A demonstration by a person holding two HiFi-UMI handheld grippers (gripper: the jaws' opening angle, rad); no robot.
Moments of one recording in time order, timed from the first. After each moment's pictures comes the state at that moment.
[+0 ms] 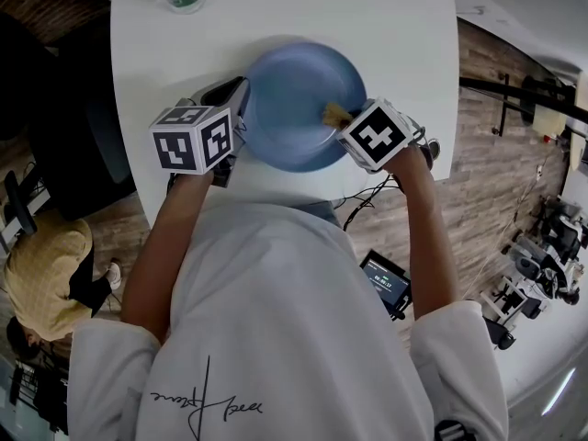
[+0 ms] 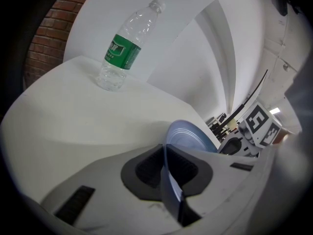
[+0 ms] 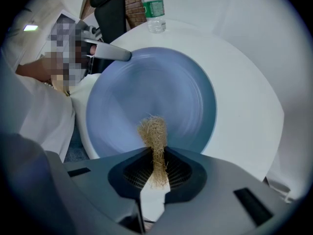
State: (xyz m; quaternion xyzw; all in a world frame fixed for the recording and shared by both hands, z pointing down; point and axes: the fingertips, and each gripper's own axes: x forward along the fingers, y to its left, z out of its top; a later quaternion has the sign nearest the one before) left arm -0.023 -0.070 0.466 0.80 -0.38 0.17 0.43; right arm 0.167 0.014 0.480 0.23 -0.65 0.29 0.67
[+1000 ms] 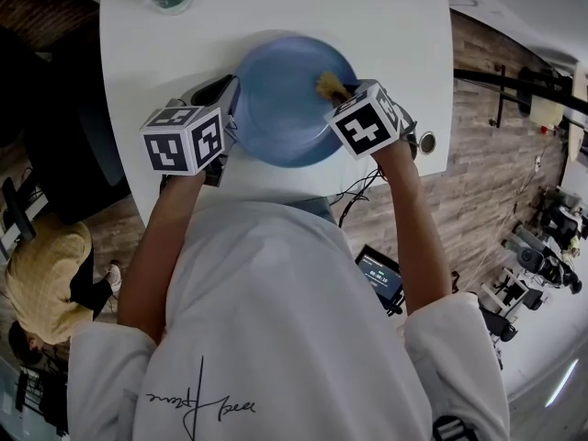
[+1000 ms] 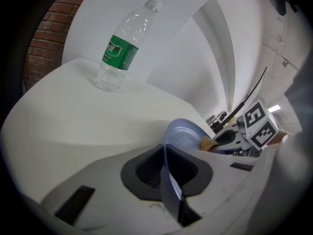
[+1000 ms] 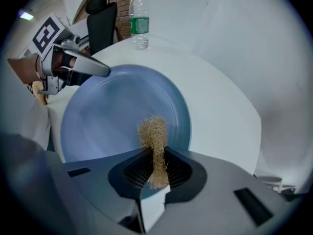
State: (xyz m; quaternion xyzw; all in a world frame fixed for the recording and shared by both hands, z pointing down) left arm -0.021 -0.069 0.465 0.80 -0.38 0.18 0.42; right arm 0.168 -0.028 0.488 0.33 -0.67 0.24 0.62
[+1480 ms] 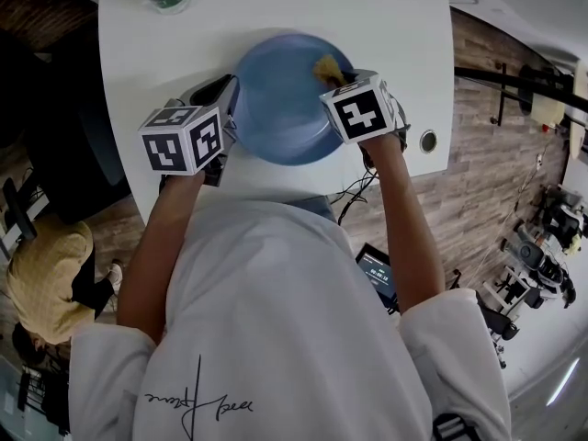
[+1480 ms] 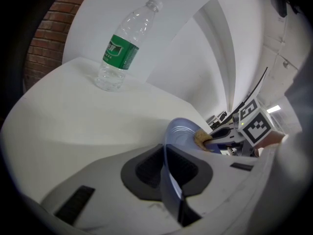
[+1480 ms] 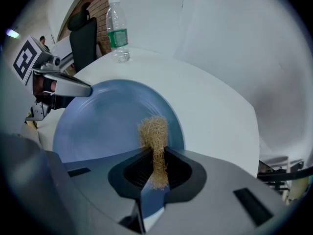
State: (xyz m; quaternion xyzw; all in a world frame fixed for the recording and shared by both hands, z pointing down) left arm -0.020 -0.069 0.465 0.80 -0.38 0.18 0.43; right arm 0.161 -0.055 0.488 0.41 -0.67 0.27 0.55
